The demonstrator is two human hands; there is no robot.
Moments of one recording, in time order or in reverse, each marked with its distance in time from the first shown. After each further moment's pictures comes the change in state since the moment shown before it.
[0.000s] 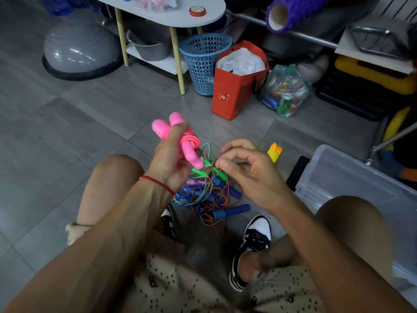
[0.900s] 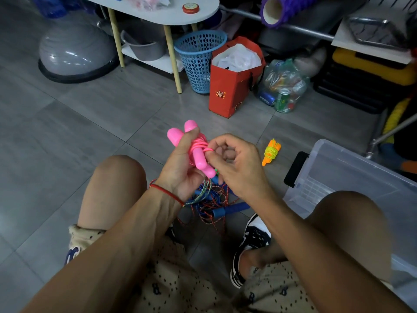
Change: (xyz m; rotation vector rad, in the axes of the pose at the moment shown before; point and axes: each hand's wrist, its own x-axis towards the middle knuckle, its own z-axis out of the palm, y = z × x) left_hand -0.019 -0.022 0.019 -0.066 -0.176 -0.177; right_hand 0.015 -0.001 0.021 -0.003 0.207 0.013
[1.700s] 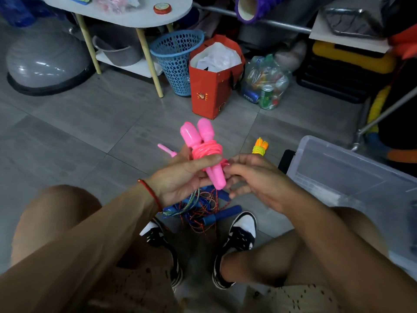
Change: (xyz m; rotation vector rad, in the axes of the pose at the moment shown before) left_hand 0.031 -0.009 0.022 0.428 -0.284 -0.135; right_hand 0.009 0.018 -0.074 0.305 -0.243 0.635
